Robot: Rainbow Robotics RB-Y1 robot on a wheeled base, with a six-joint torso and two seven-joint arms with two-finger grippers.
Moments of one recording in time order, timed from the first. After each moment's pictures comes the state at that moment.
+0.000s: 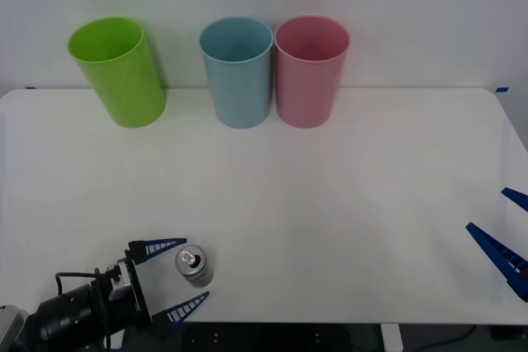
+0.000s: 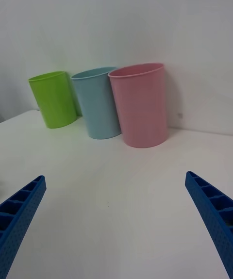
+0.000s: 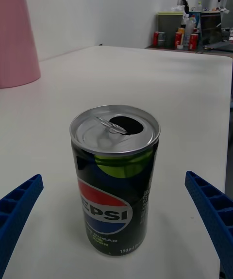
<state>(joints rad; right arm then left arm) 0.35 -0.40 -0.52 -1.66 0.96 -1.22 0.00 0.04 0.30 0.17 -1.11 -1.23 -1.35 -0.59</state>
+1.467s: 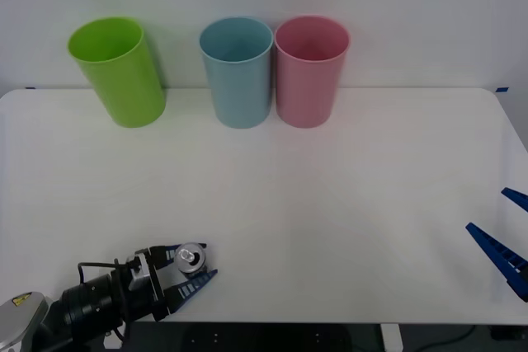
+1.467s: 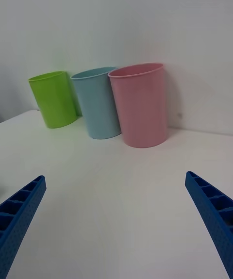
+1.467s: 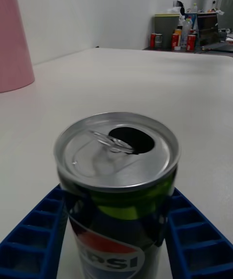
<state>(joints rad) 0.35 -0.40 -0.52 -1.66 0.96 -1.22 0.00 -0.05 0.26 0.17 -1.00 -1.26 -1.35 -0.65</state>
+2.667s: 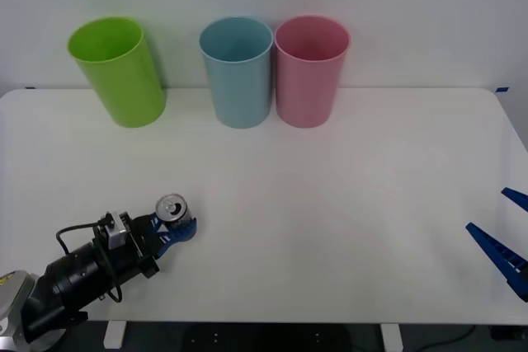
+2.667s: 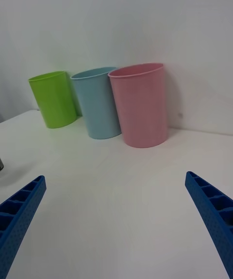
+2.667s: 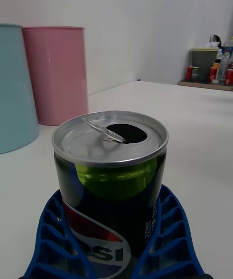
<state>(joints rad) 0.35 -0.40 -0.52 -1.66 0.96 -1.22 0.00 -0.12 0.26 0.26 -1.00 -1.14 -1.32 -0.57</state>
